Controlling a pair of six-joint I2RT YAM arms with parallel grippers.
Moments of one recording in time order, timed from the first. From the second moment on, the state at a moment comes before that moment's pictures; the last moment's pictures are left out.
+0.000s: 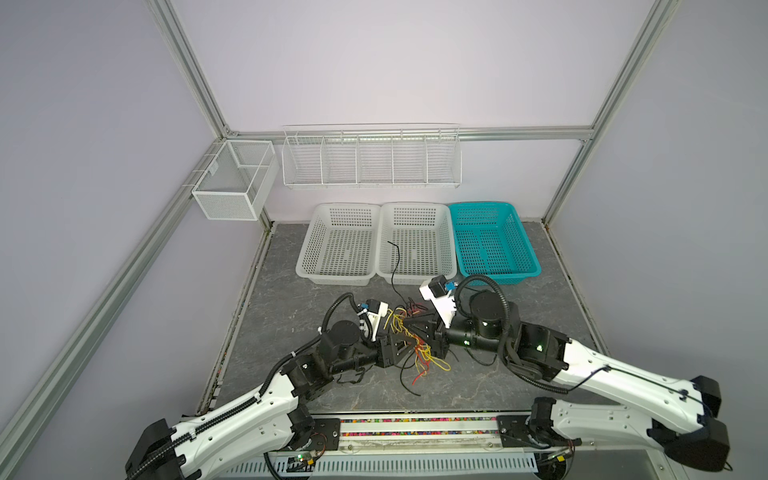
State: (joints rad) left arm -0.95 0.81 0.45 0.04 0.29 -0.89; right arm 1.12 1.05 0.97 -0.20 -0.13 0.37
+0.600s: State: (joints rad) left arm -0.95 0.74 0.42 0.01 0.26 -0.90; right arm 1.12 0.84 0.86 -0.33 0.01 0.41
